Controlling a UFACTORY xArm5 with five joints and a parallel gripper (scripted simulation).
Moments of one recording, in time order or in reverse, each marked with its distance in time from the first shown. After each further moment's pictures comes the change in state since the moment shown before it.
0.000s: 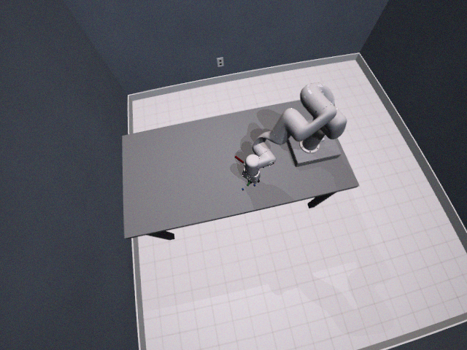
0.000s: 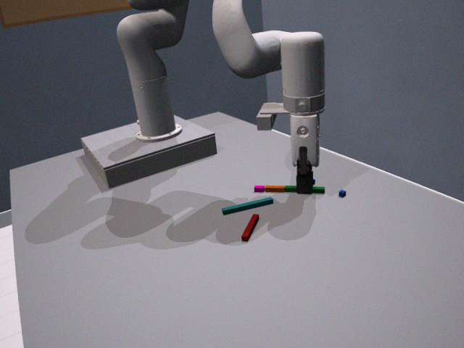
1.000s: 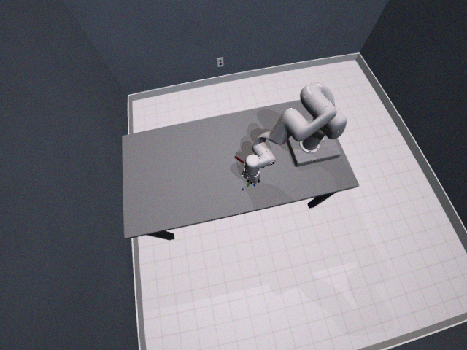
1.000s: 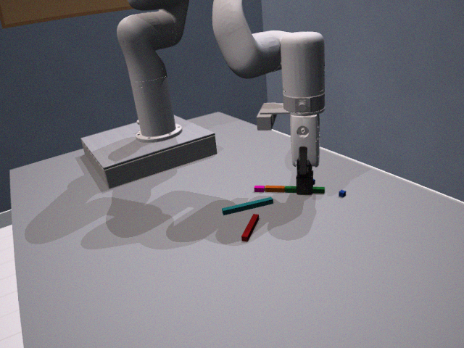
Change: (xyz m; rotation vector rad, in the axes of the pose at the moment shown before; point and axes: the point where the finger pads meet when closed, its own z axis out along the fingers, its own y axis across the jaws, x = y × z) arm 0.000 0.000 0.000 0.000 0.000 0.000
